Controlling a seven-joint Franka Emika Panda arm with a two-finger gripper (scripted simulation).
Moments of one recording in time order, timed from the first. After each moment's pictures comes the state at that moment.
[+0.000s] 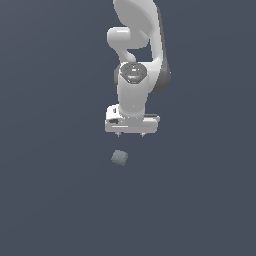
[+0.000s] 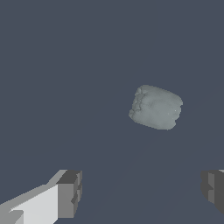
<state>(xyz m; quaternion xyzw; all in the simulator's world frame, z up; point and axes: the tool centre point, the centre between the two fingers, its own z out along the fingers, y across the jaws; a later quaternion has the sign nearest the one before) -0.019 0.011 0.156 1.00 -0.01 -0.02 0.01</state>
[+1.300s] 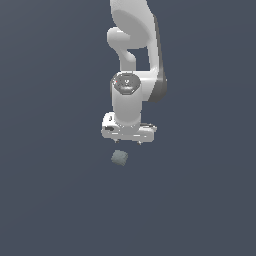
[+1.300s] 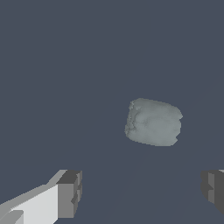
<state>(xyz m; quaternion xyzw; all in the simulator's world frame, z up) 0.004 0.000 0.137 1.00 -0.06 -0.01 0.00</state>
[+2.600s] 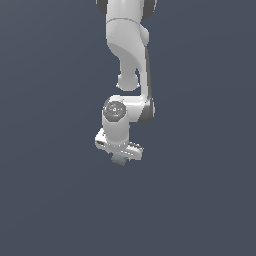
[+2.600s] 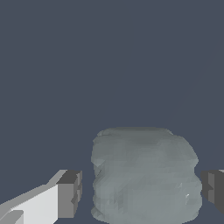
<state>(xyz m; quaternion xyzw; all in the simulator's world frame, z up) 0.027 -0.039 0.057 0.99 -0.16 0.00 0.00</state>
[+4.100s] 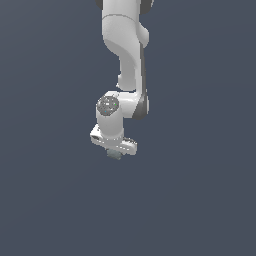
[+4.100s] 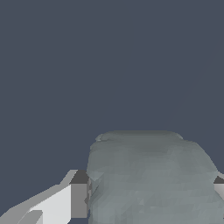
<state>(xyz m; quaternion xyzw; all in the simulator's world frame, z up) 0.005 -0.060 0.059 0.99 -0.16 0.00 0.00</state>
